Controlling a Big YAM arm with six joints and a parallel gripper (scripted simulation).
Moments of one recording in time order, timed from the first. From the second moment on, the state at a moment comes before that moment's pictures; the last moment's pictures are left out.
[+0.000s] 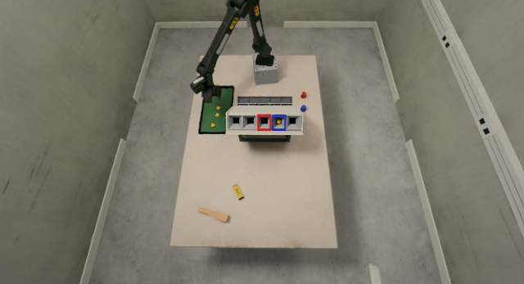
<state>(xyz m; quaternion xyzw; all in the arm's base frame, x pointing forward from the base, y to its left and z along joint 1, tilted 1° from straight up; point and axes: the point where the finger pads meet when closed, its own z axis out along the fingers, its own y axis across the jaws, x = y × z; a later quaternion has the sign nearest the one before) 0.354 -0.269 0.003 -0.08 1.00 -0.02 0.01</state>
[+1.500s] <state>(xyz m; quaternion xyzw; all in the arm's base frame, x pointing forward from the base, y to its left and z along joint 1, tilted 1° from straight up) 0.351 -0.266 -0.095 -0.08 1.00 -0.01 0.00</state>
